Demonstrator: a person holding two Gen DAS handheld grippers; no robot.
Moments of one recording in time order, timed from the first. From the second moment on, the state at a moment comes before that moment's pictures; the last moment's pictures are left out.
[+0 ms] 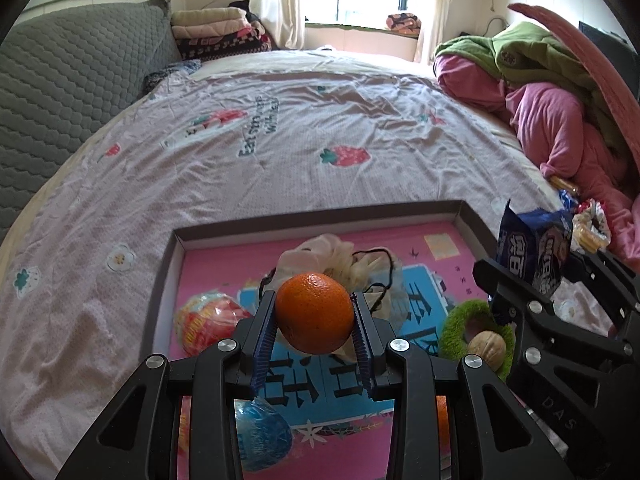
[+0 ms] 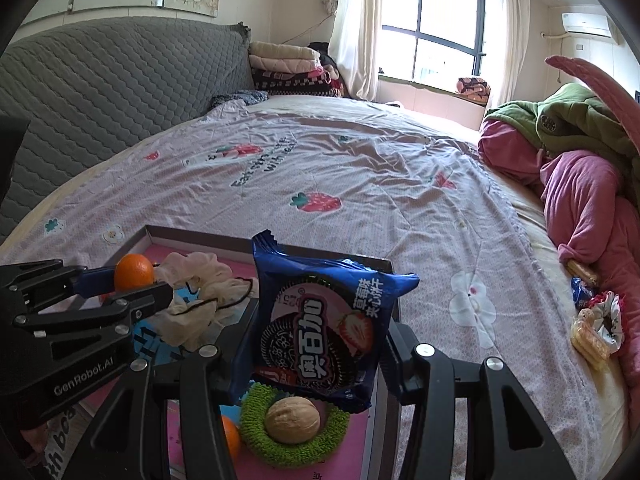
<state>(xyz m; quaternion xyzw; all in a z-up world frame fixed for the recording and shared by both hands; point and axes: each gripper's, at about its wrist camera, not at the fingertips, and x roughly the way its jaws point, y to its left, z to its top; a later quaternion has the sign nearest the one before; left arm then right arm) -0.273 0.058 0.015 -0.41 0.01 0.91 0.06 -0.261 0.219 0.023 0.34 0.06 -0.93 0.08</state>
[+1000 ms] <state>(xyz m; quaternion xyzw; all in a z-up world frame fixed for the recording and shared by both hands) -0.271 0.066 -0.016 -0.43 0.03 0.90 0.06 -0.300 0.208 -0.022 0.42 0.10 -0.90 0.07</state>
